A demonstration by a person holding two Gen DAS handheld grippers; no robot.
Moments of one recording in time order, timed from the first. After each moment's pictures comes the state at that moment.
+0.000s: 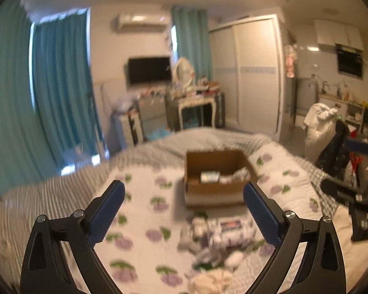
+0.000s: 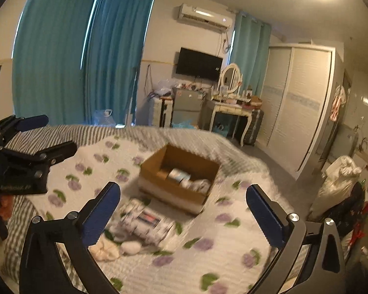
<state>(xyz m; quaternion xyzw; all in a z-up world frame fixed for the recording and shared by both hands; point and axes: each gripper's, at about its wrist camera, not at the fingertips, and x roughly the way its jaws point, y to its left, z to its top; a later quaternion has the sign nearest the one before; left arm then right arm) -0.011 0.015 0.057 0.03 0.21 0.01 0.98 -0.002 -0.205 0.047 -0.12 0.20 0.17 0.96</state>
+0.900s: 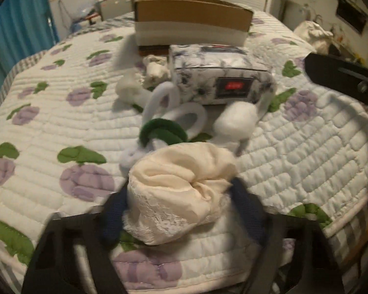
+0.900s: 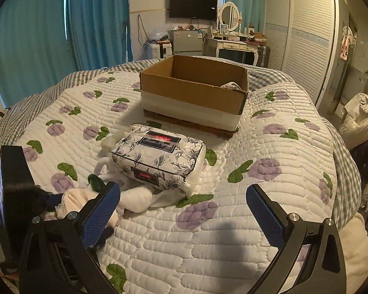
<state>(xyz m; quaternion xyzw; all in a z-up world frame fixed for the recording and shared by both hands) 0.014 -0.018 -0.174 0.03 0.47 -0.07 0.88 0.057 -0.180 -0.125 -0.07 0.36 0.16 0.92</state>
